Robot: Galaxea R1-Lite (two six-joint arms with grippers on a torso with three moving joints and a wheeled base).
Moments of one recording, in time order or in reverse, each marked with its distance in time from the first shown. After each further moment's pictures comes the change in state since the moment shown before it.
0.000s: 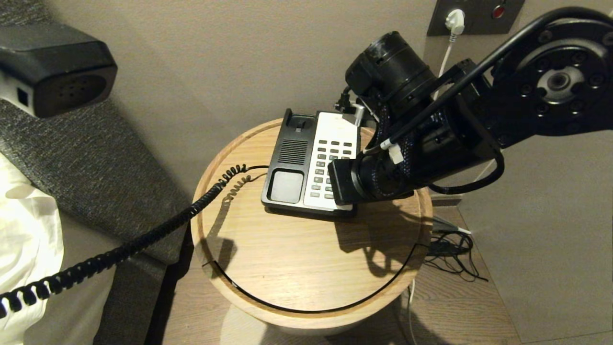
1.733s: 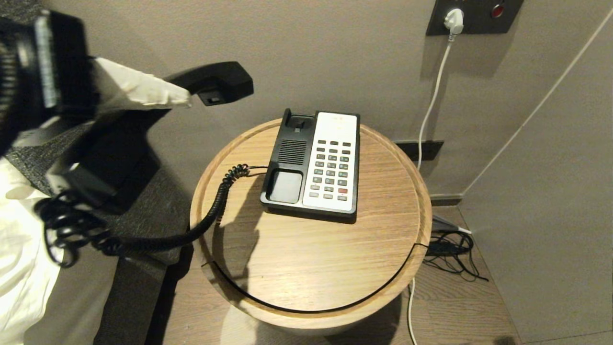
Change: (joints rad) left arm -0.050 0.381 -0.035 -0.195 0.231 0.397; right arm -0.149 -0.834 0.142 0.292 -0.020 0.032
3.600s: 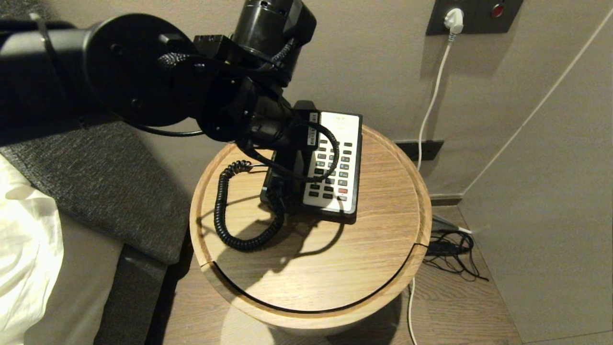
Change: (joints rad) left arm -0.028 0.602 -0.335 -0.057 0.226 0.086; right arm -0.091 -0.330 0.098 0.083 0.012 0.001
